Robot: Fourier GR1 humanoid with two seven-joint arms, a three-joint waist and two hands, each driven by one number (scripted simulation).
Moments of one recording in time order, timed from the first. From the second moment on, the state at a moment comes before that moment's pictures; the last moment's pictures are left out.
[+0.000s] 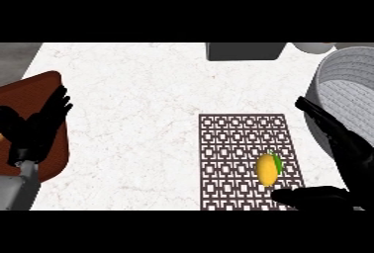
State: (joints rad) left arm -0.17 0.48 -0.06 -1.40 0.30 0.14 0.17; right arm -0.02 -0.44 0.17 -1.93 -0.02 -0.03 -0.27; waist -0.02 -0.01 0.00
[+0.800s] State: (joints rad) left arm -0.18 0.46 -0.05 -1.37 0.29 0.12 0.16; right arm 0.03 -0.94 -0.22 -2.07 -0.20 0.34 0.34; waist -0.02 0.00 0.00
